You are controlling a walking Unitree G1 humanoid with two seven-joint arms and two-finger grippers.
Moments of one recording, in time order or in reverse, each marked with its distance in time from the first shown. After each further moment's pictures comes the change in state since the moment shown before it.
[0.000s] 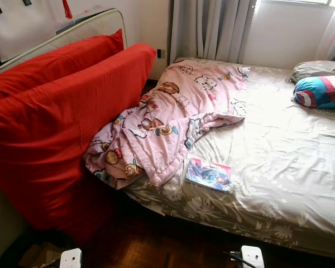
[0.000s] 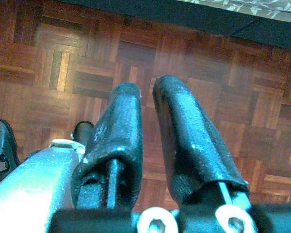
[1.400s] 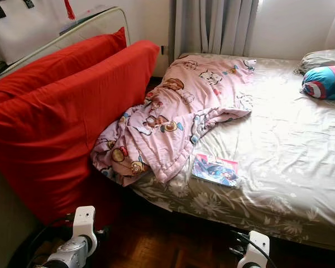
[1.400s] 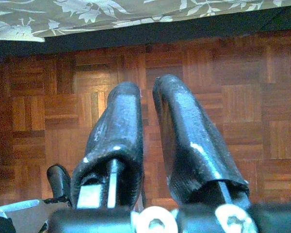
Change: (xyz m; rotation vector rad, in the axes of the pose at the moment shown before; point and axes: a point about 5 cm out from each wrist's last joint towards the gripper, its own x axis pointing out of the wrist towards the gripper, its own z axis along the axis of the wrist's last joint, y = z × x) left arm 0.013 -0.037 0.093 0.118 -0.155 -0.076; right arm 0.006 0.006 0.034 0.266 -0.125 0.006
